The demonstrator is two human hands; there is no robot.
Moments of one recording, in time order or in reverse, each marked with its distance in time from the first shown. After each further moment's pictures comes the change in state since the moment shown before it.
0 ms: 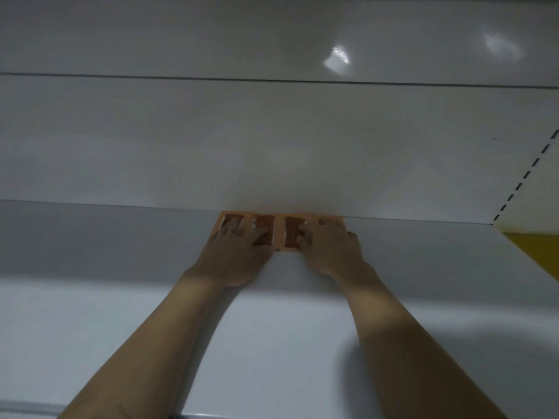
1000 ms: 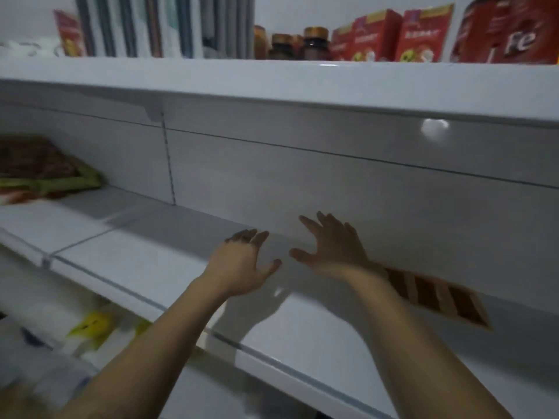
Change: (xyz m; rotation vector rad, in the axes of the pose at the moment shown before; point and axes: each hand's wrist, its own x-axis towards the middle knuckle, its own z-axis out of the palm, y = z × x) left_hand -0.174 -0.187 -0.096 0.012 0.307 -0.252; right_hand -0.043 -0.263 -0.051 -0.036 0.032 -0.496
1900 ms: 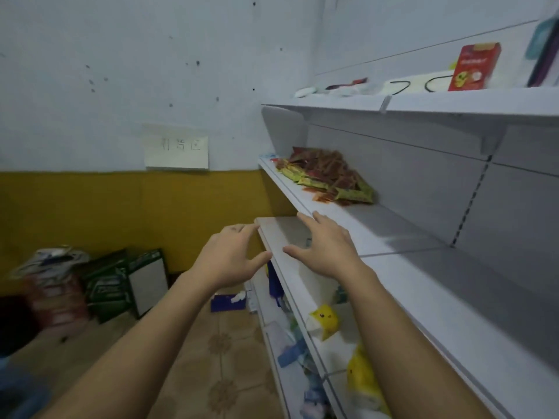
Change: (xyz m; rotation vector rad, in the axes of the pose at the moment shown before) left_hand -0.285 -0.350 -0.134 0.187 0.228 -0.870; right_hand 0.050 -0.499 0.077 0.277 -0.109 -0.801
